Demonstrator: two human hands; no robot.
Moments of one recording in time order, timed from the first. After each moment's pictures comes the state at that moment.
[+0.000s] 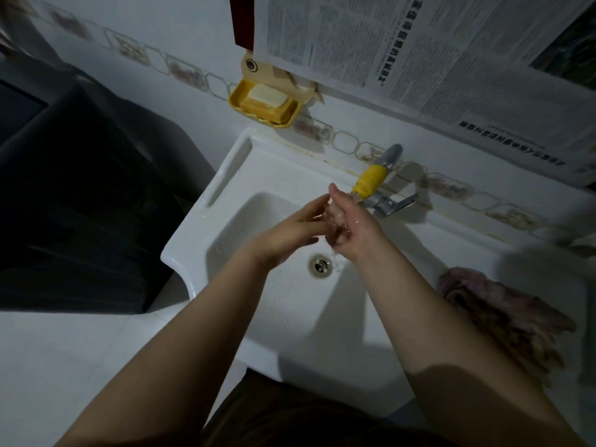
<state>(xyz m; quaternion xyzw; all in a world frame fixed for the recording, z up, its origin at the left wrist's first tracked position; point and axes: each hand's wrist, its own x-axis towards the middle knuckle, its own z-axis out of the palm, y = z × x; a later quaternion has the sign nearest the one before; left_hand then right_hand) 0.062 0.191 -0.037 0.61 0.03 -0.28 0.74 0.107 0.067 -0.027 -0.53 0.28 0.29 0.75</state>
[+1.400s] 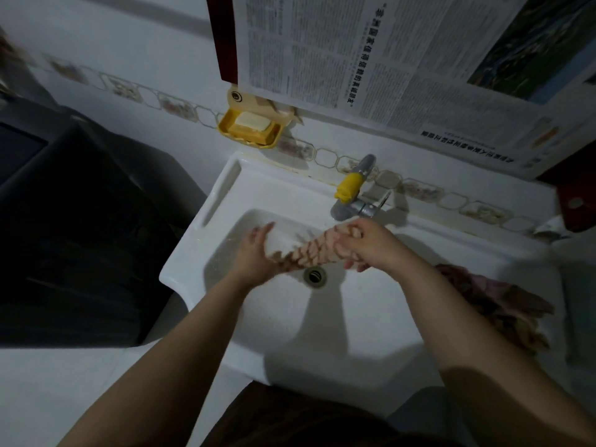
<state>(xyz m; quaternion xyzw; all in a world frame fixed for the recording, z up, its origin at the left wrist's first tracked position) 0.031 0.226 -0.086 0.89 0.14 -0.15 0.41 0.072 0.010 0.015 -0.84 0.05 0.30 0.44</state>
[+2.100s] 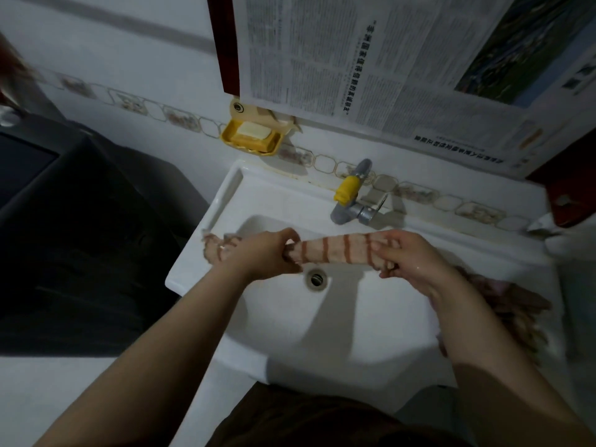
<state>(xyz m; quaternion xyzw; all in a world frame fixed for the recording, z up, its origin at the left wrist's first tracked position) 0.040 0.226 -0.025 0.95 -0.09 -0.16 0.24 0.044 -0.034 0.032 -0.77 0.12 0.25 0.58</state>
